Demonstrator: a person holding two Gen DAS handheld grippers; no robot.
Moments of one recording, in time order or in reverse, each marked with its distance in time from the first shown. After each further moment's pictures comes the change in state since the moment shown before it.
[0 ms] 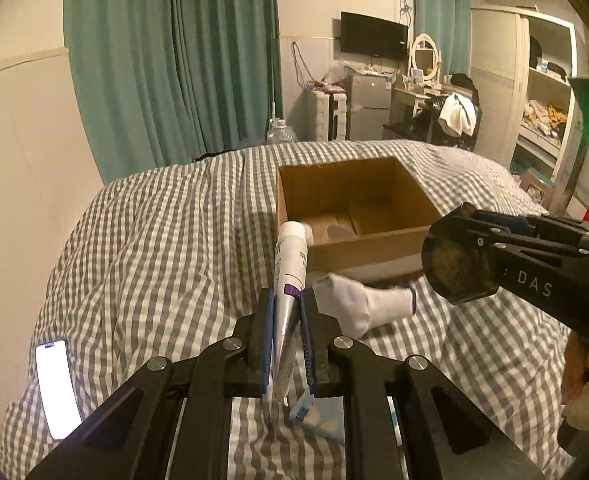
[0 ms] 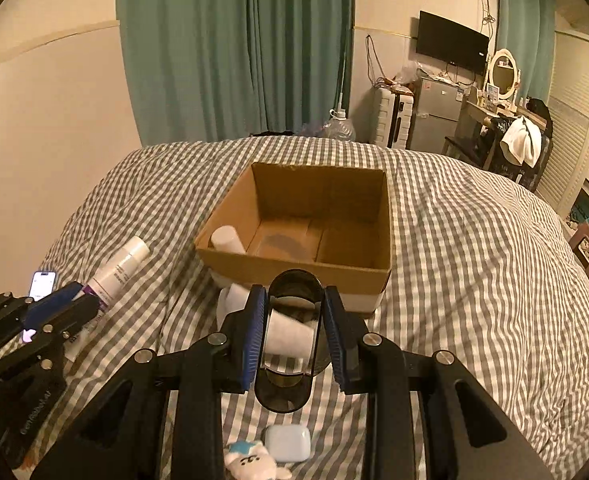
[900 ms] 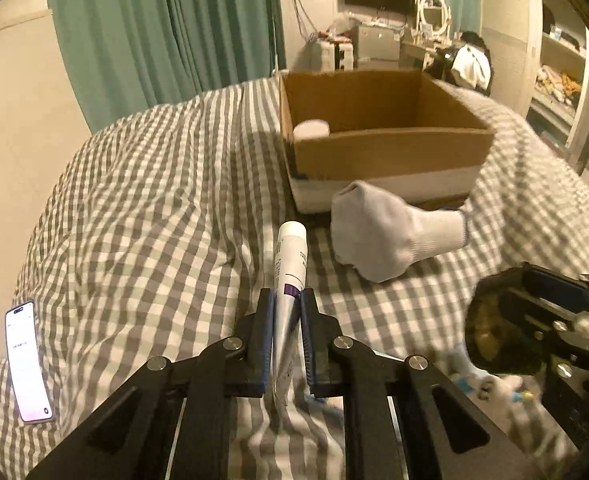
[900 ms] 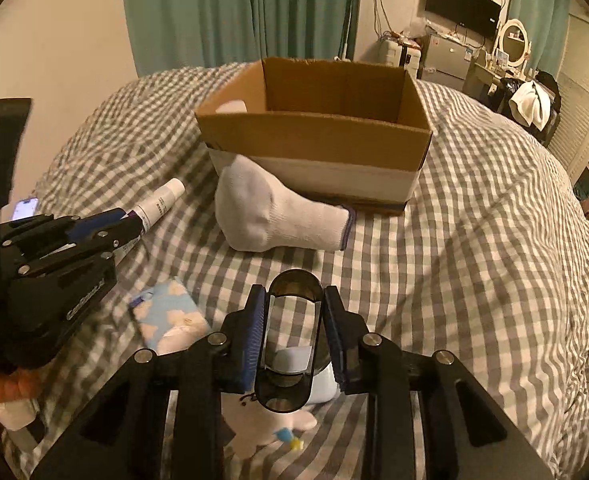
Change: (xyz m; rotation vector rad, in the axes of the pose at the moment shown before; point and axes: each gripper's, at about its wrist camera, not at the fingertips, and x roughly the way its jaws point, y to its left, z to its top) left arm 0.056 -0.006 -0.068 0.016 0.155 0.025; right arm 0.034 0.026 -0.096 -0.027 0.156 -0.013
